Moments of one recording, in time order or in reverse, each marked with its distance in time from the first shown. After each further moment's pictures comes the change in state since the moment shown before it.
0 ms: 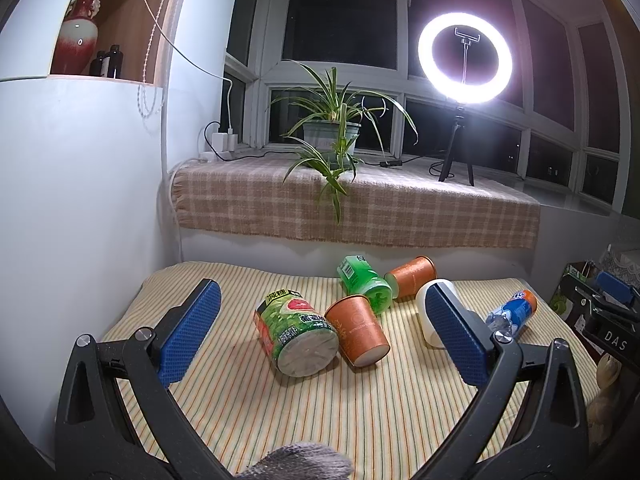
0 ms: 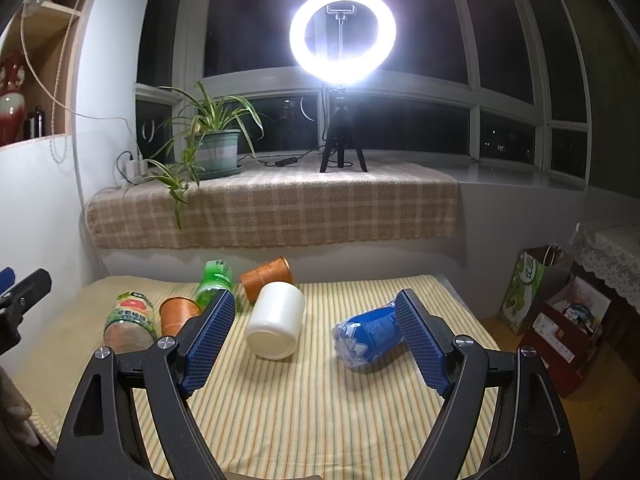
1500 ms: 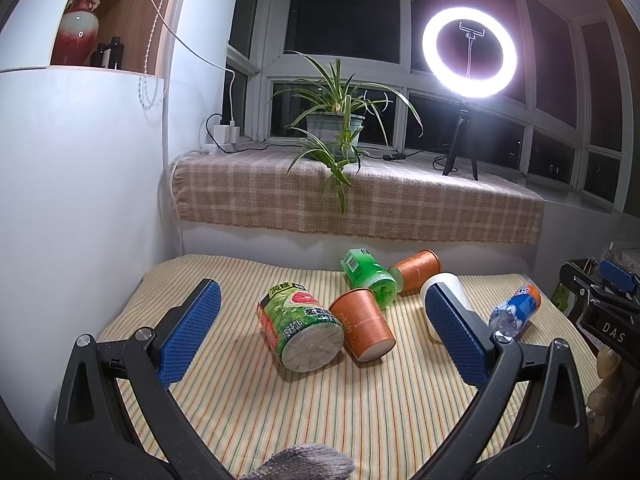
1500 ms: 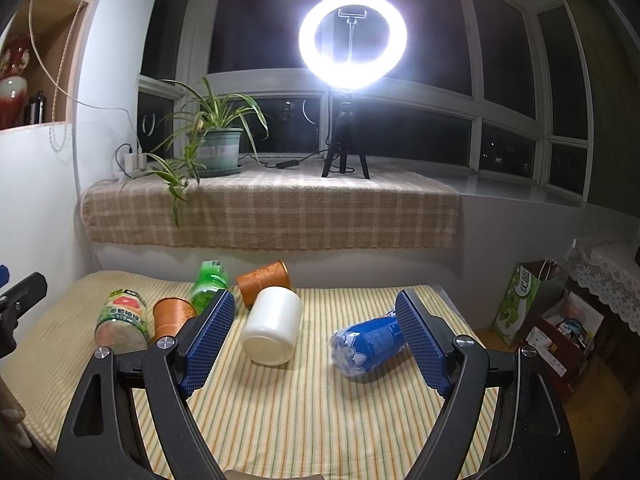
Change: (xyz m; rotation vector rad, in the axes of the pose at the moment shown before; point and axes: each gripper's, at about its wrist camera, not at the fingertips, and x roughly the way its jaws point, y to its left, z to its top) left arm 0.007 0.010 -0.005 -0.002 0.010 0.002; right arm 0.006 0.013 0.001 -0.047 -0.011 -0.022
